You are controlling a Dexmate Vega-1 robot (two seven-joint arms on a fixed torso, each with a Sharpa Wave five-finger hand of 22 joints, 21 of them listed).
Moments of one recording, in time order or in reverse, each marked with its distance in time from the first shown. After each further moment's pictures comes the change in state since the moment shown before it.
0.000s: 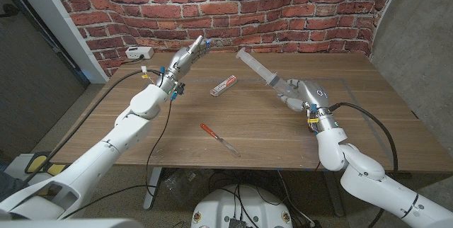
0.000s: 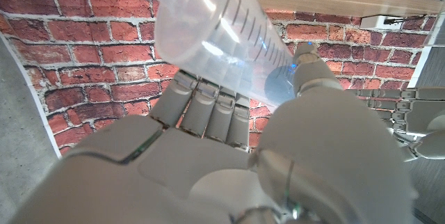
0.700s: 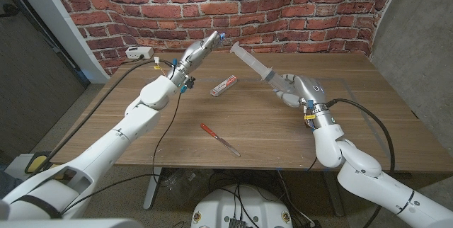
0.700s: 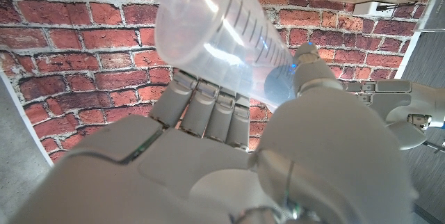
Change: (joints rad) left arm -0.092 -0.036 0.062 0.037 0.049 -0.009 -0.064; left_hand -0.009 -0.009 -0.014 0.006 0.007 -0.063 -0.005 0.000 -0.003 -0.076 -0.005 0.000 0.000 -0.112 -0.002 -0.004 0.000 -0.099 -0.019 -0.004 0.000; right arm 0.027 0.021 -0.011 -0.002 -0.032 0.026 0.004; right_hand 0.000 0.000 0.003 -0.003 -0.005 0.009 -0.001 -0.012 0.004 0.014 0.003 -0.012 0.005 0.014 -0.003 -0.010 0.000 0.000 0.000 0.022 0.000
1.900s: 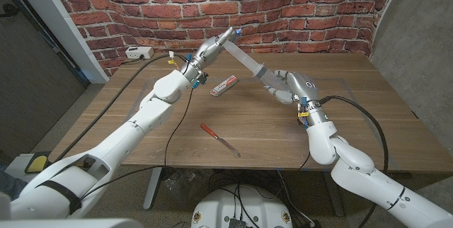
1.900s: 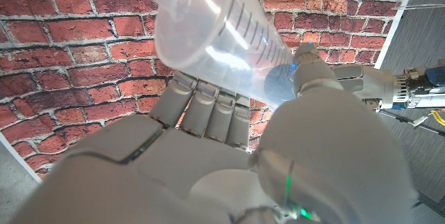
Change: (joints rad) left arm -0.092 -0.081 0.069 0.071 -0.011 -0.025 -0.070; left_hand 0.000 0.000 -0.010 -0.001 0.008 -0.026 0.001 0.000 0.000 -0.029 0.003 0.000 0.000 -0.024 -0.009 0.004 0.000 -0.013 -0.023 0.005 0.000; right arm 0.038 0.042 -0.021 0.017 -0.022 0.078 0.001; right_hand 0.000 0.000 0.000 0.000 0.001 0.008 0.002 -0.012 0.005 0.000 0.000 -0.007 0.000 0.002 -0.002 0.003 0.000 0.000 0.000 0.015 -0.005
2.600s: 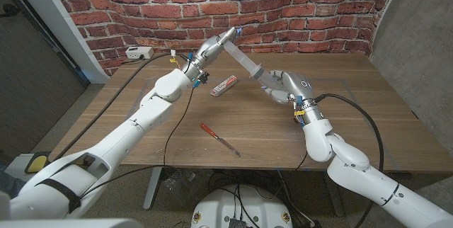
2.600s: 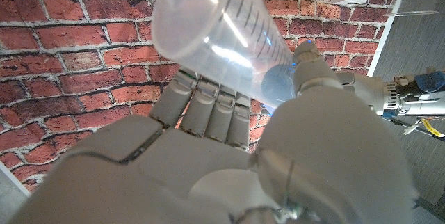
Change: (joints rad) left arm -0.010 0.009 0.016 -0.017 0.041 0.029 0.011; left_hand 0.000 0.000 0.000 0.000 0.000 -0.005 -0.005 0.000 0.000 -0.009 -0.005 0.005 0.000 -0.001 -0.001 0.000 0.000 -0.011 0.000 0.000 0.000; right arm 0.033 0.019 -0.022 0.017 -0.007 0.003 0.042; right_hand 0.000 0.000 0.003 -0.003 -0.001 0.000 0.000 -0.006 0.002 0.003 -0.003 -0.004 0.000 0.005 -0.001 0.000 0.003 -0.006 0.006 0.008 0.000
